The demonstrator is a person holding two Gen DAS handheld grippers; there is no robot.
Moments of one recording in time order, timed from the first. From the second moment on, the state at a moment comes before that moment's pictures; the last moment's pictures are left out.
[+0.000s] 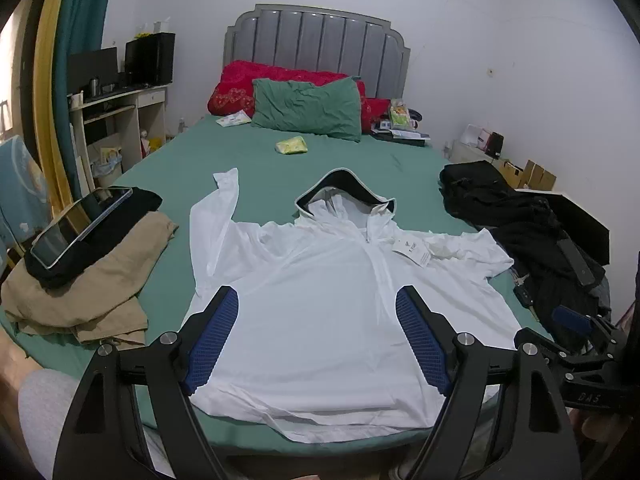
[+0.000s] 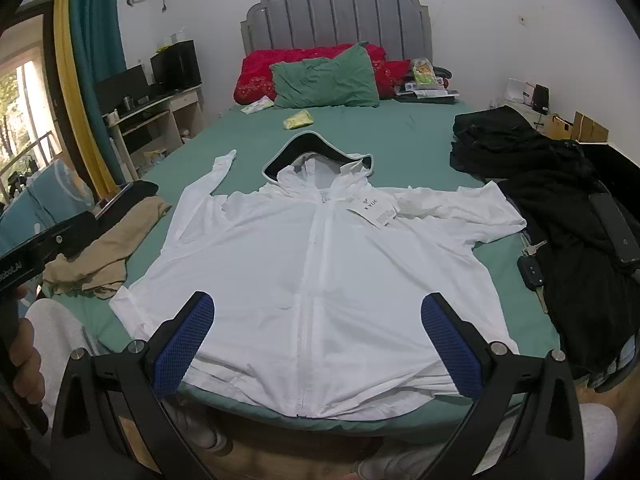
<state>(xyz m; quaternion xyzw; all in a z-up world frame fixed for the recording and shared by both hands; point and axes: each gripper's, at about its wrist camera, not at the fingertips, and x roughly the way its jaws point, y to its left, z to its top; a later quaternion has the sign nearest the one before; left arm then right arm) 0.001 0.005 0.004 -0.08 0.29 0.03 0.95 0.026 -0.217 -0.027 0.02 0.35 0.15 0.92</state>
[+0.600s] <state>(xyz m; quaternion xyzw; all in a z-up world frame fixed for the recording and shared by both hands) 0.001 0.002 0.003 -0.07 0.29 0.03 0.95 0.026 -0.216 -0.028 0.02 0.35 0.15 0.93</state>
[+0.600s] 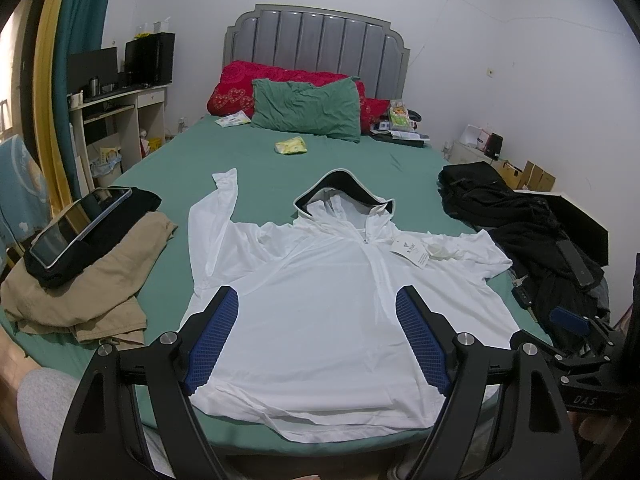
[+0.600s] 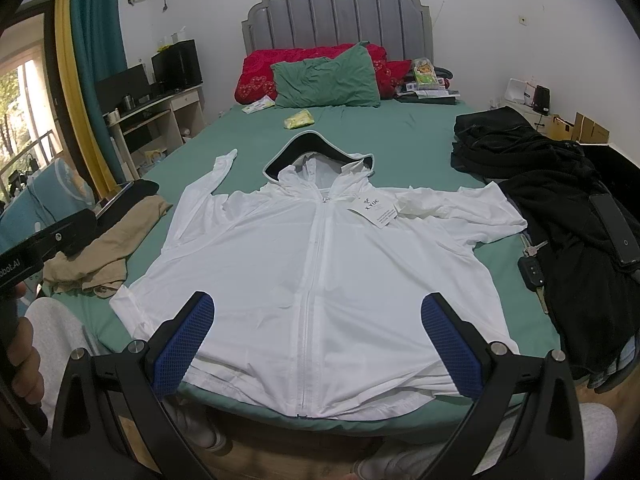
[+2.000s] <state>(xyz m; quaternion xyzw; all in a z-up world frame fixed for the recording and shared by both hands) 0.004 0.000 0.003 -0.07 0.28 0.03 0.96 0.026 -0.216 -0.029 0.02 0.35 0.15 0.93</state>
